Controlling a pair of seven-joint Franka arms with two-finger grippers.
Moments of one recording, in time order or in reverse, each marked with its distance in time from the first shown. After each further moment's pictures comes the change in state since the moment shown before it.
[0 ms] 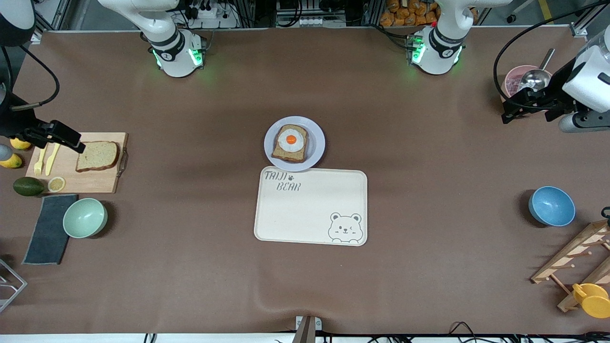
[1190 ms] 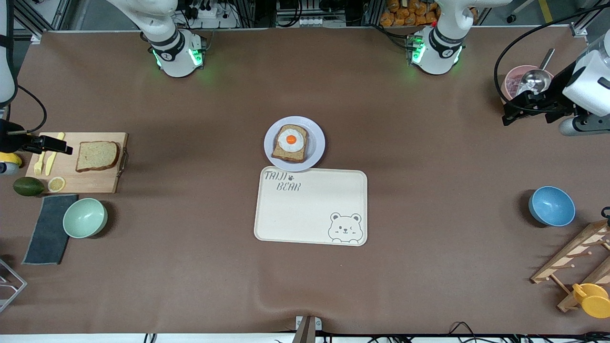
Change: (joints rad) left arm 0.012 0.004 0.002 -0.004 0.002 0.002 0.001; right arm -0.311 0.097 -0.009 -0.259 0.009 0.142 -0.402
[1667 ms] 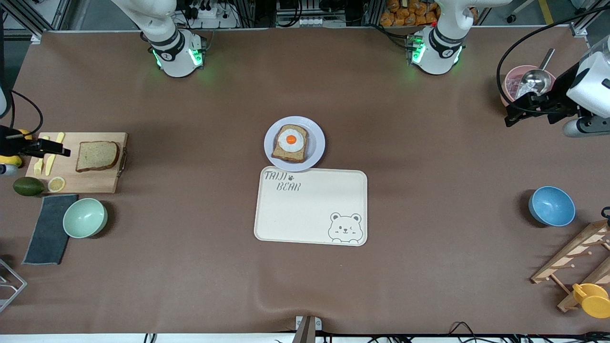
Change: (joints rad) left arm 0.002 0.004 0.001 0.000 0.001 0.005 0.000; right arm -0.121 0.112 -0.001 -0.023 0.053 0.098 -0.225
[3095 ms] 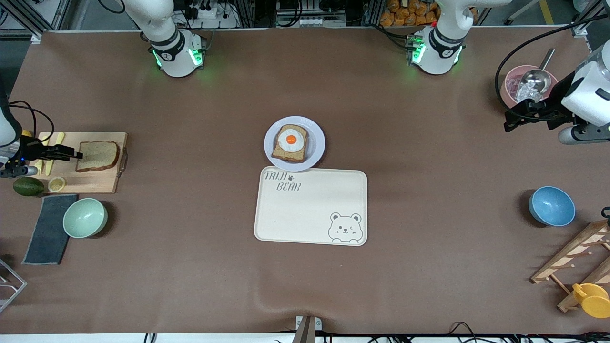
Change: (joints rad) left arm -0.001 0.020 -0.001 0.000 0.017 0.019 0.018; right arm -0.189 0.259 -0.002 -0.003 0.076 0.132 -0.265
